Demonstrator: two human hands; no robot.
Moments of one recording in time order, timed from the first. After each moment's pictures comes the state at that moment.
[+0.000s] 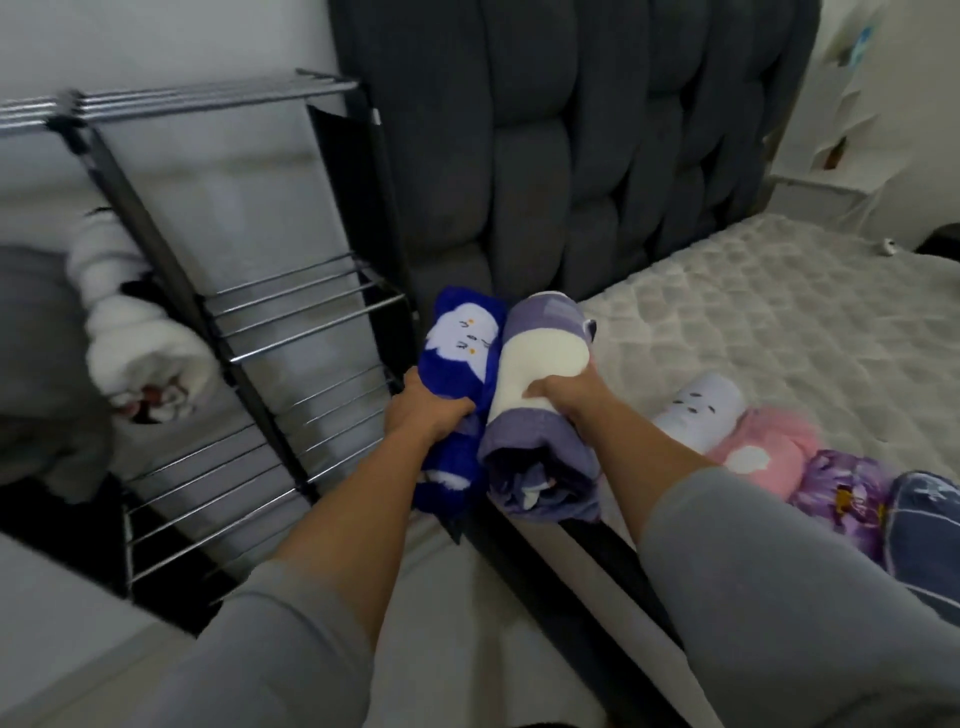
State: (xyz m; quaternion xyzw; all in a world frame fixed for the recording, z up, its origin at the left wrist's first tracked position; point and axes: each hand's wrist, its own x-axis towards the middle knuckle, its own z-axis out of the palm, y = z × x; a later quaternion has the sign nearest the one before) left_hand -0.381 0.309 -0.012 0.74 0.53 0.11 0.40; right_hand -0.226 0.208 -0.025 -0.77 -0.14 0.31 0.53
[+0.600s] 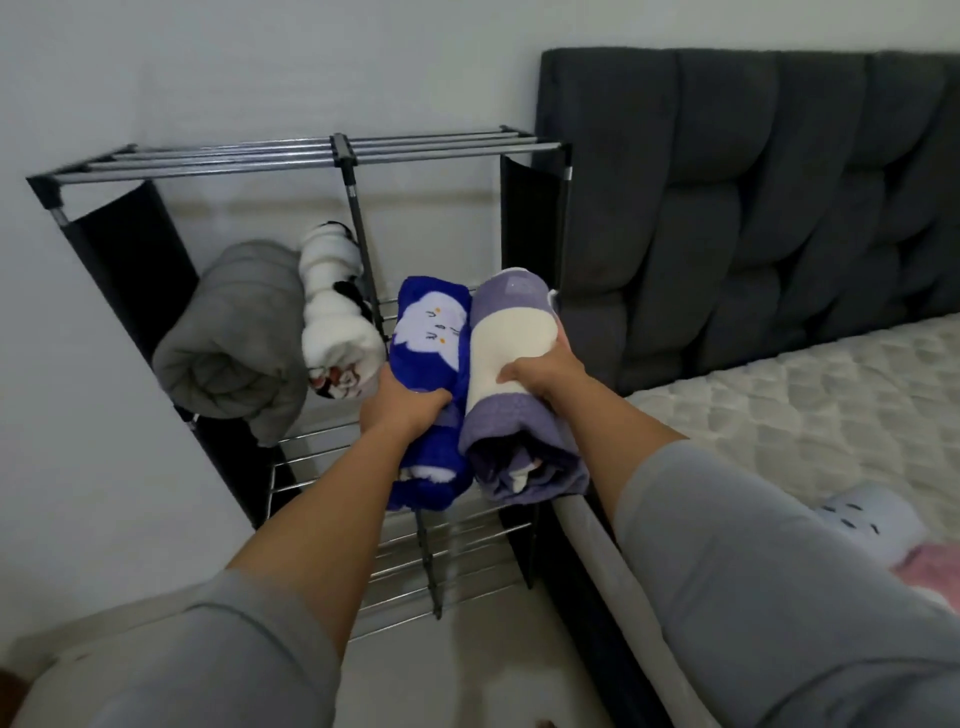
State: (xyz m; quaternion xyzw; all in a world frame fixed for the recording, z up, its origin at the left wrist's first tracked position) left_hand -0.525 0.376 0.029 0.61 0.64 0.27 0.37; right_hand -0.350 0.348 0.056 -0.77 -0.34 0.33 0.44
